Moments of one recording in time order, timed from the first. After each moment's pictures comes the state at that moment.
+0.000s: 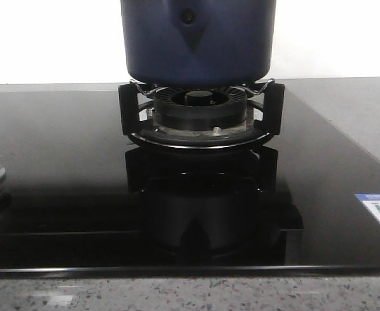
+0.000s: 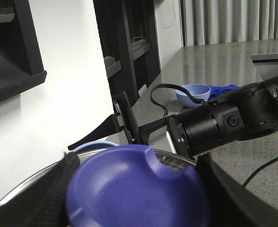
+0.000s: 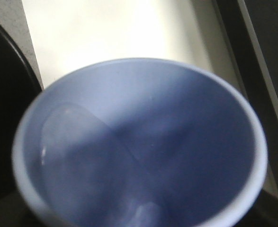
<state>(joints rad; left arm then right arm) -0.17 1.37 -1.41 -1.54 1.11 1.58 0.38 1.41 -1.19 -1.17 -0.03 -0.04</state>
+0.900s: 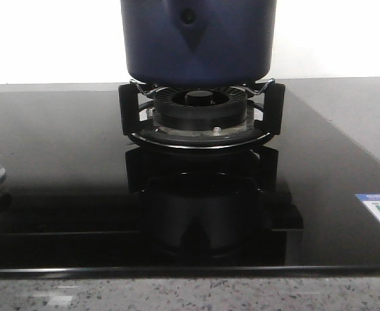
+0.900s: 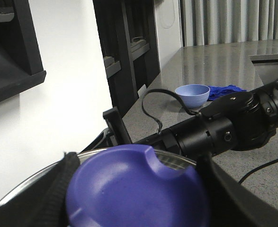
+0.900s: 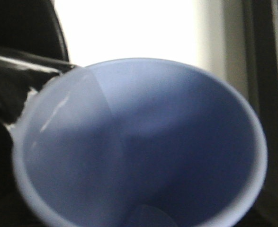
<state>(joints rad) -0.17 1.37 -1.41 -1.54 1.11 1.58 0.38 1.45 -1.19 -1.46 -0.08 -0.04</state>
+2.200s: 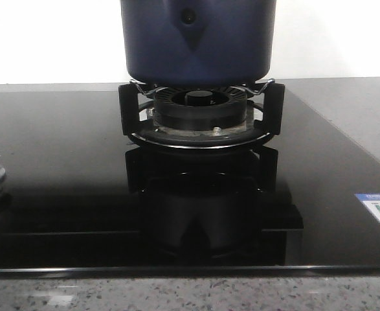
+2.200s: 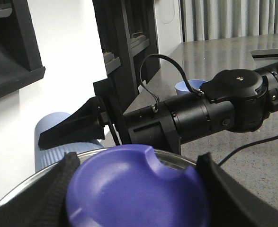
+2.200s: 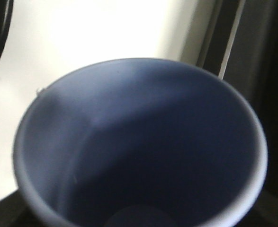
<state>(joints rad) -0.17 1.37 -1.41 -1.52 1.11 1.58 0.42 1.47 -1.31 -1.82 -0.03 0.01</state>
